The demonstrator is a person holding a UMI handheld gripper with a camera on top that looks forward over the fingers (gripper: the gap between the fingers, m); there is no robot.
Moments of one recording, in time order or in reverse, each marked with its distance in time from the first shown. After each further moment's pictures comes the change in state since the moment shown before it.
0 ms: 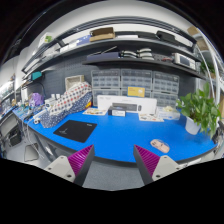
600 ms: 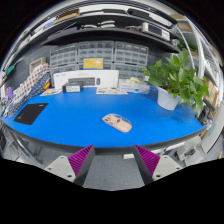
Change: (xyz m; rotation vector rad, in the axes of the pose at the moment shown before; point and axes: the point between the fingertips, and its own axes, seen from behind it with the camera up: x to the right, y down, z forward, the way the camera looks) arm 0.187 0.115 0.054 -0.191 0.298 0.080
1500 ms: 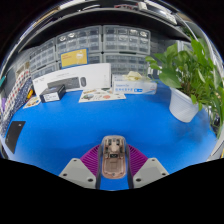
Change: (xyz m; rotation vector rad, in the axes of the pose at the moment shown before) arm 0.041 -0.075 0.179 -0.080 -0.031 0.066
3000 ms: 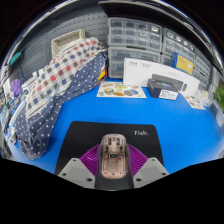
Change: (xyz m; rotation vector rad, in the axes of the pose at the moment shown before) arm -0.547 0.016 -0.009 -0.095 -0.113 -0.112
